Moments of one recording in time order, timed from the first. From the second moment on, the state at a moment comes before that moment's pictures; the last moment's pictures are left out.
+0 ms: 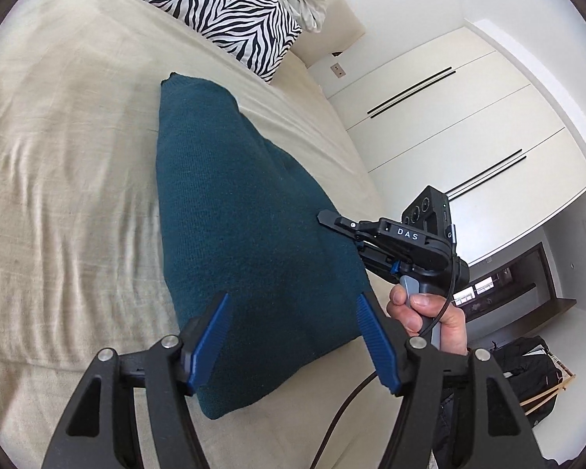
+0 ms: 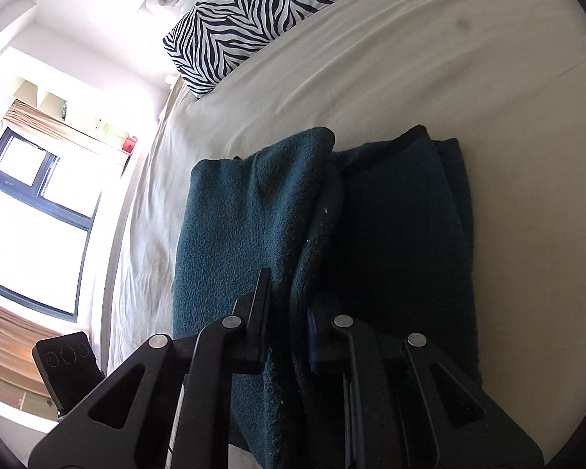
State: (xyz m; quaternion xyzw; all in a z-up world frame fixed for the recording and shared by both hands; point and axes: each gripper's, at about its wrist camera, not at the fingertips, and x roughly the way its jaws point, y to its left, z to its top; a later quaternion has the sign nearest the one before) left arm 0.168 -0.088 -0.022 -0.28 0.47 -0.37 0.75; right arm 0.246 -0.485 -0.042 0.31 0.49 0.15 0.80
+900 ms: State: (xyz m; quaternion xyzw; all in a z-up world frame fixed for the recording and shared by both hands) left arm 0.186 -0.165 -0.023 -0.19 0.48 -0.39 0.76; right arm 0.198 -0.589 -0.095 0.42 0.43 0.12 0.79
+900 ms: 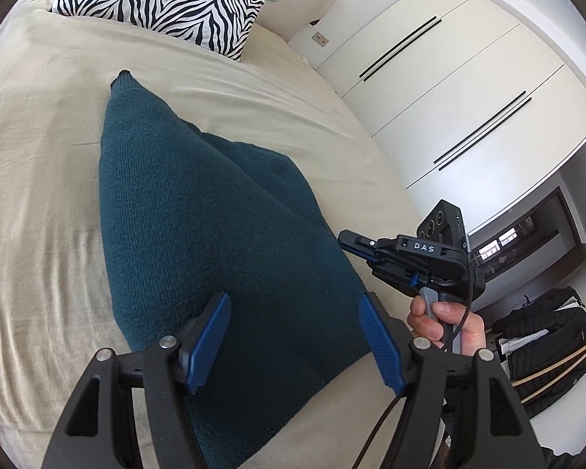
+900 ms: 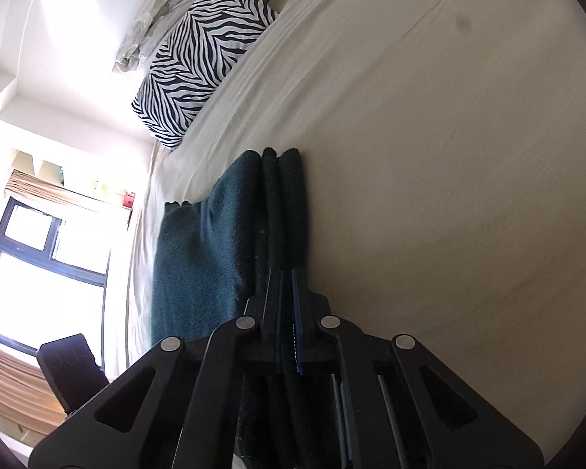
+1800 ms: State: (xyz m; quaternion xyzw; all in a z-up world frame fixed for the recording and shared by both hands) left arm 0.184 -0.158 -0.040 -0.20 0.50 -0.39 0.75; right arm 0.240 -0.529 -0.086 0.36 0.51 0.14 0.77
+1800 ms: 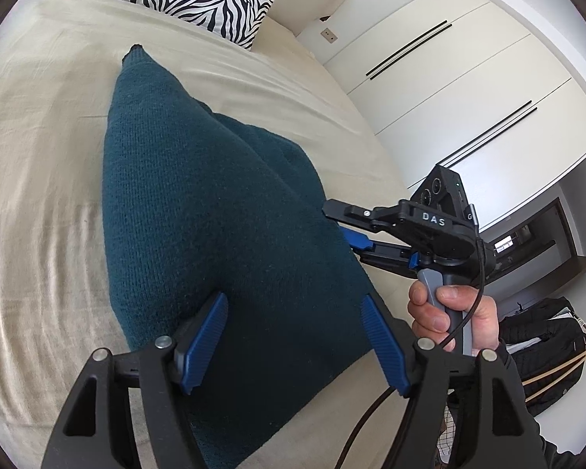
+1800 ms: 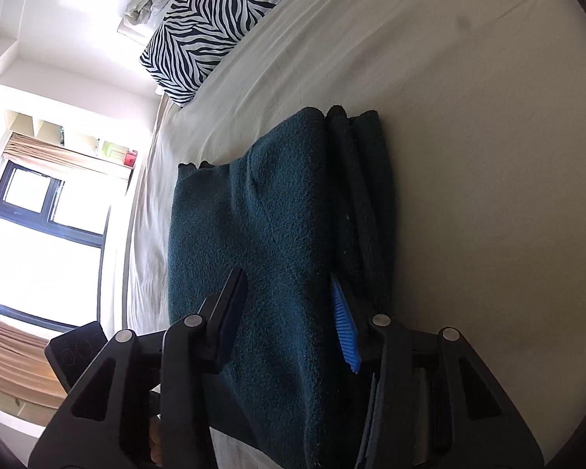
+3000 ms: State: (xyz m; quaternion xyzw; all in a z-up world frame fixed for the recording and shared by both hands) left arm 0.192 -0.169 -0.051 -0.21 0.51 -0.39 0.74; right arm 0.209 -0.563 -0.075 0.41 0.47 0.14 0.77
